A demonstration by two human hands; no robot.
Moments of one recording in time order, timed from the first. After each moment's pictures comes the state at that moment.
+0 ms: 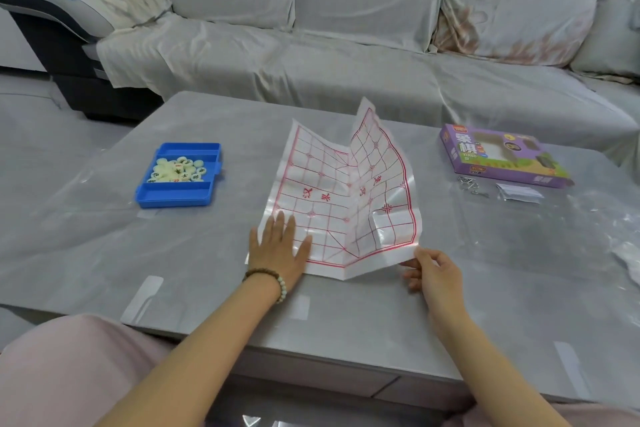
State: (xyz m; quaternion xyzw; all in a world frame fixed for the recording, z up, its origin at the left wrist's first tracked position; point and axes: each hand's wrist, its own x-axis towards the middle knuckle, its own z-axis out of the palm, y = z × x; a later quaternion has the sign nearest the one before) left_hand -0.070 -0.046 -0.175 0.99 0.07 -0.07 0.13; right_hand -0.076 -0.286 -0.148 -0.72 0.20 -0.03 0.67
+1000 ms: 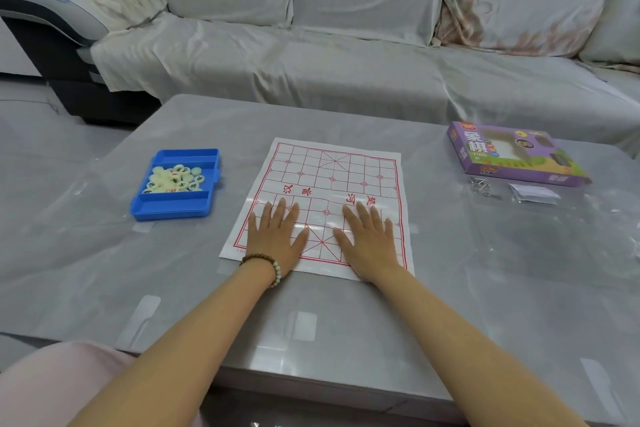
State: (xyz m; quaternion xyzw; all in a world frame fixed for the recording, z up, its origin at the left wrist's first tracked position) left_hand -0.019 -0.018 -0.182 1.00 0.04 -0.06 0.06; right_hand 0.004 -0.202 -0.176 -0.98 -0.13 0.04 0.12
